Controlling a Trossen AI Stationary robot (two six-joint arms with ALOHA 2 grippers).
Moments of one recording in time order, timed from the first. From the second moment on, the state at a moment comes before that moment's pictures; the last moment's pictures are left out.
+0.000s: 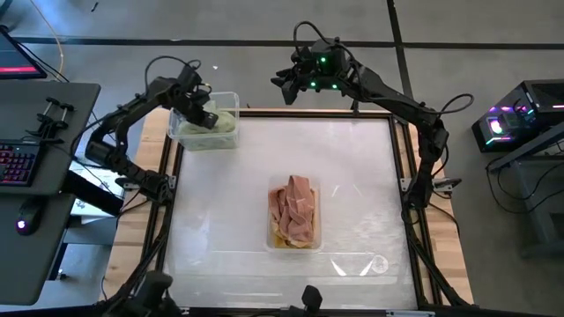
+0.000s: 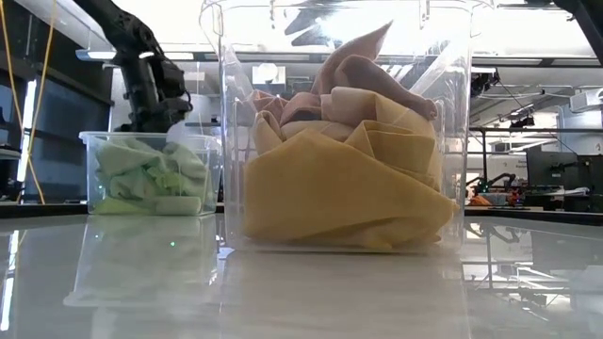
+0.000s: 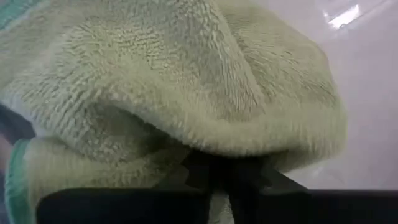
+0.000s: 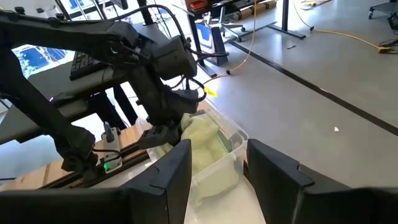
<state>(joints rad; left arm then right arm) 1.15 1.47 1.13 -1.01 0.20 0.08 -0.51 1.85 2.01 -0.48 -0.15 0.16</state>
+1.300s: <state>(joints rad) 1.08 1.01 1.14 -0.81 0.35 0.13 -0.42 1.77 1.85 -1.12 -0.48 0.07</state>
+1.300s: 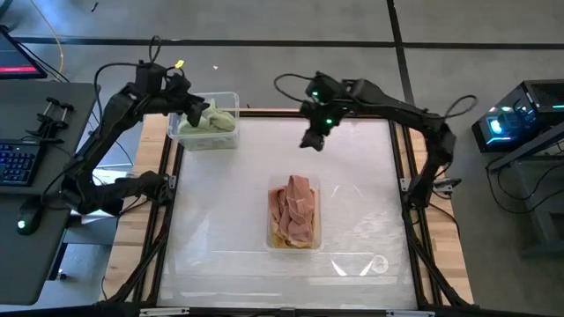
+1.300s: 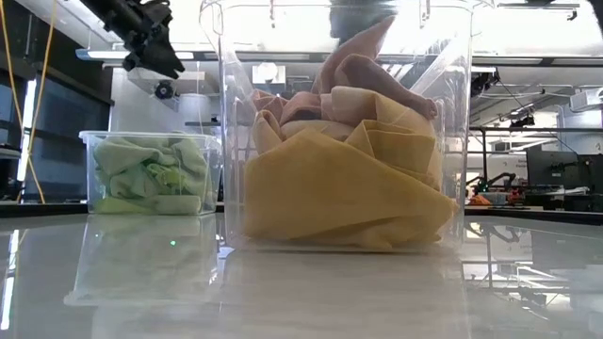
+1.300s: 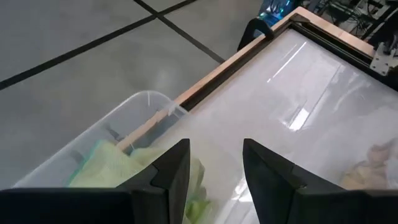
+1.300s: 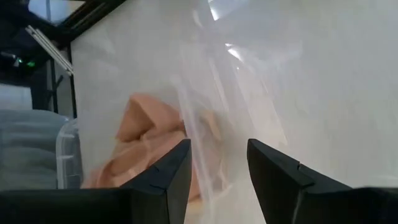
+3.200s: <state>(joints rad) 1.03 0.94 1.06 -0.60 0.36 -0.33 -0.14 0.16 0.22 0.46 -0.58 0.63</state>
